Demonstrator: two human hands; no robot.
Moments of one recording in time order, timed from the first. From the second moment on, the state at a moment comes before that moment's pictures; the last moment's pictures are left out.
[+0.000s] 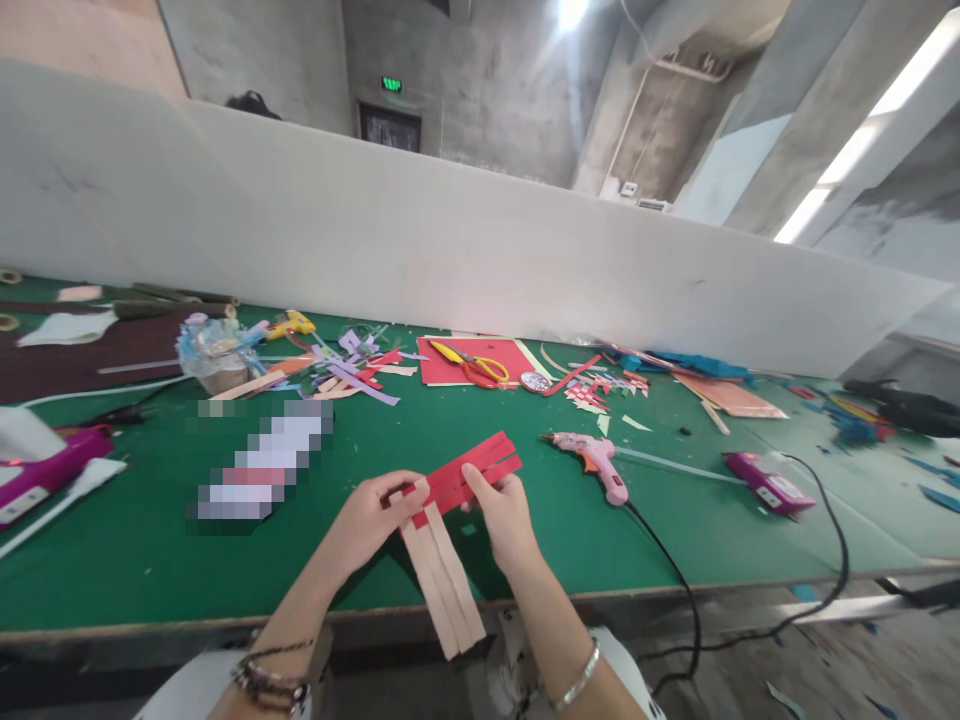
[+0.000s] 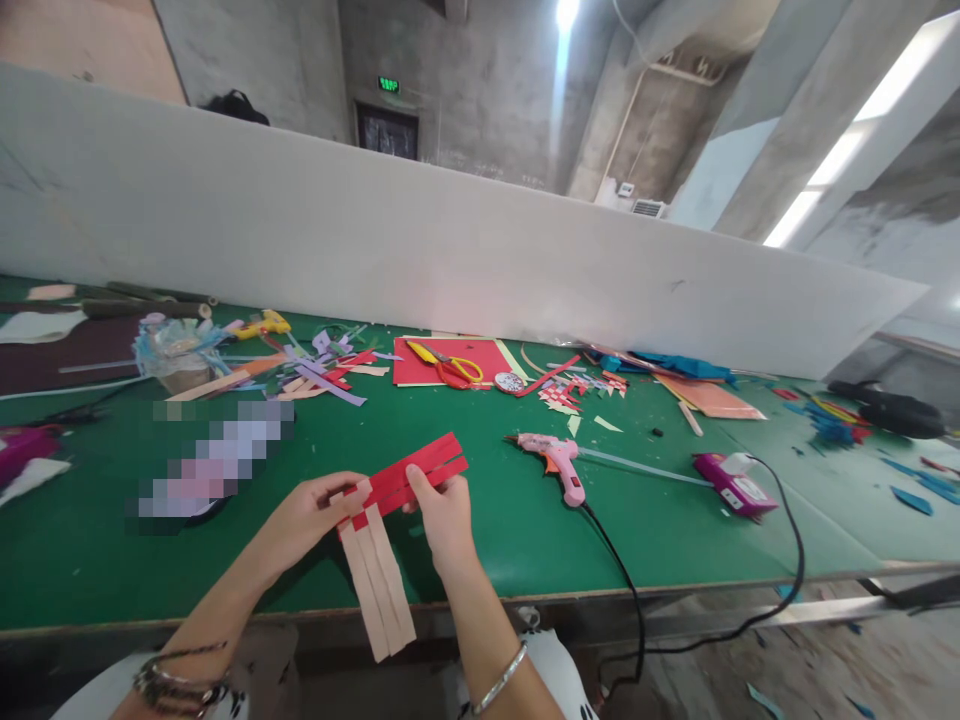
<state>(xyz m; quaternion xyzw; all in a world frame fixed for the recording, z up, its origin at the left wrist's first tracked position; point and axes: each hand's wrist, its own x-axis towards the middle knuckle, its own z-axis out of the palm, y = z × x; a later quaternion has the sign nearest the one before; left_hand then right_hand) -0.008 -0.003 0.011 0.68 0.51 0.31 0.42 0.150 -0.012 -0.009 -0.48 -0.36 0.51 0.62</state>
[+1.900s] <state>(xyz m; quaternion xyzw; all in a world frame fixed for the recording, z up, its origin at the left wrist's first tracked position) 0.008 -0.007 -0.004 0.80 0.57 0.18 0.10 0.174 -0.022 0.010 -0.41 -0.64 0.43 0.49</state>
